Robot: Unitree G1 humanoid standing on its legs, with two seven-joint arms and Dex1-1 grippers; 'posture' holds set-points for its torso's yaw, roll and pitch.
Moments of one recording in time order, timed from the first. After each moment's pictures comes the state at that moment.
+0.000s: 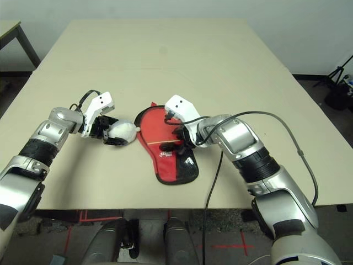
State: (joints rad) left arm -0.88 0.46 -0.30 0.68 0.01 0.28 -1.24; right arm -0.79 -0.63 0.45 0.02 0.35 1.04 0.83
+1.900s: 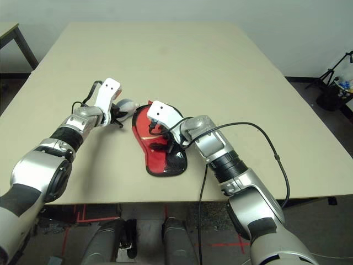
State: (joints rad) left arm -1.19 0.16 -0.11 1.30 0.08 0.07 -0.41; right arm -0.79 -0.48 0.46 0.22 -0.02 0.76 0.95
